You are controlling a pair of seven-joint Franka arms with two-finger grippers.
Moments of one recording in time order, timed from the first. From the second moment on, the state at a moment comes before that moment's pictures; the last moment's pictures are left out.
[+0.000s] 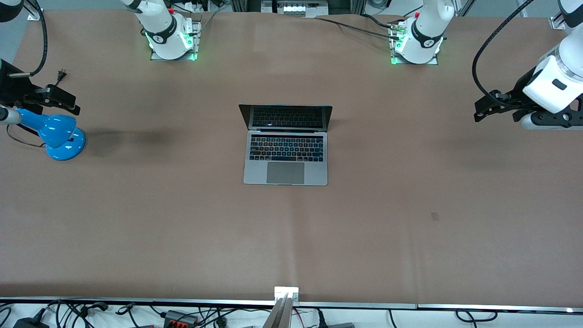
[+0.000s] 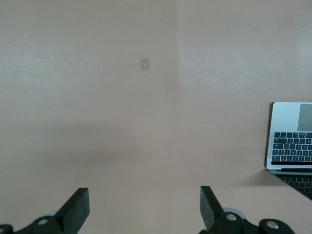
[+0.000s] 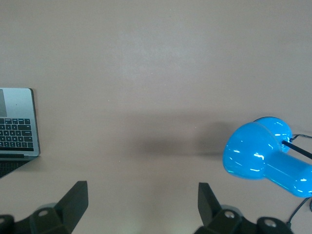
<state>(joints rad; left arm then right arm) -0.01 -0.03 -0.05 -1.69 -0.02 1.64 -0.08 -0.01 -0.02 -0.04 -1.69 0.02 1.61 -0.04</state>
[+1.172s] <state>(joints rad) 0.00 -0.02 -0.05 -1.69 -0.02 1.63 -0.08 -0.01 -0.02 -0.04 -1.69 0.02 1.61 -0.04</state>
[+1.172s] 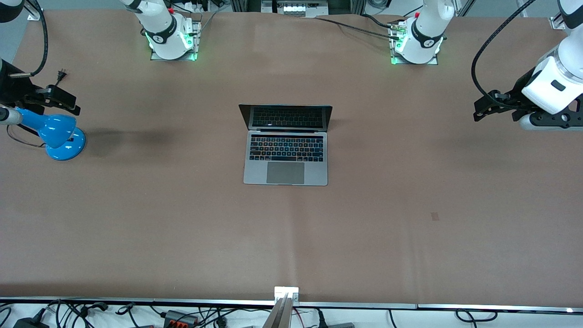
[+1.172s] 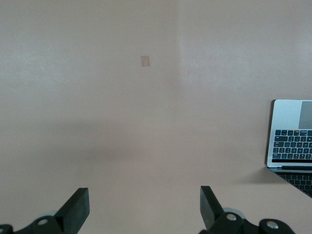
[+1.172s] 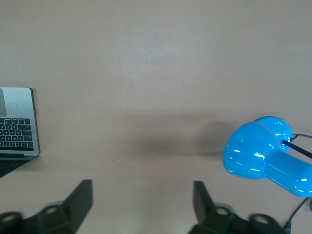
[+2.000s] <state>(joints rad) 0.00 0.07 -0.06 -1.65 -0.02 1.45 -0.03 0.07 0.01 -0.03 -1.70 0.02 1.59 -0.04</state>
